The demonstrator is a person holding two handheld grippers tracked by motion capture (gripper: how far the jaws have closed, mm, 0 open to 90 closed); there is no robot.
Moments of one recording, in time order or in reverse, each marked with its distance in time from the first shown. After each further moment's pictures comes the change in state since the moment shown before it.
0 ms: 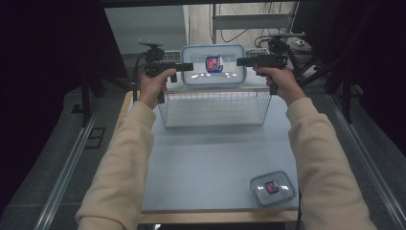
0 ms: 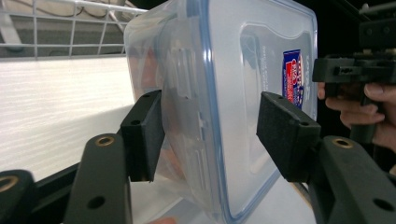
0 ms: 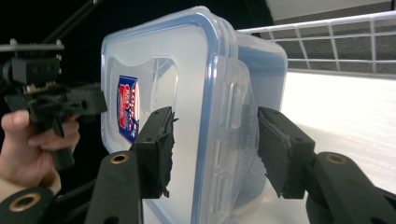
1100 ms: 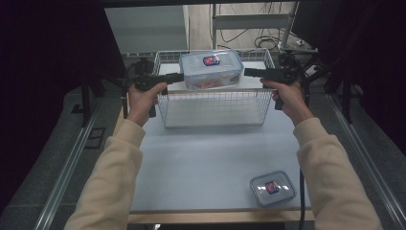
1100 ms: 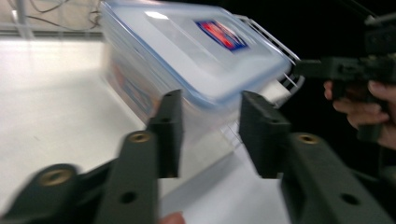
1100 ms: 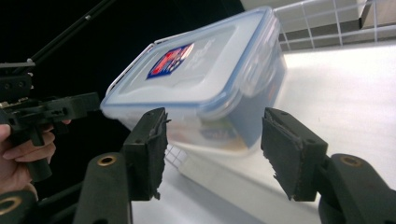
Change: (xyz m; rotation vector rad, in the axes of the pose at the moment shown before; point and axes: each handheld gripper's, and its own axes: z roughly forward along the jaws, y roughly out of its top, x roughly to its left) left arm -0.021 -0.044 -0.042 -0.038 0.018 0.082; right arm 0.011 -0.045 -0.033 -0.090 -0.051 -0.002
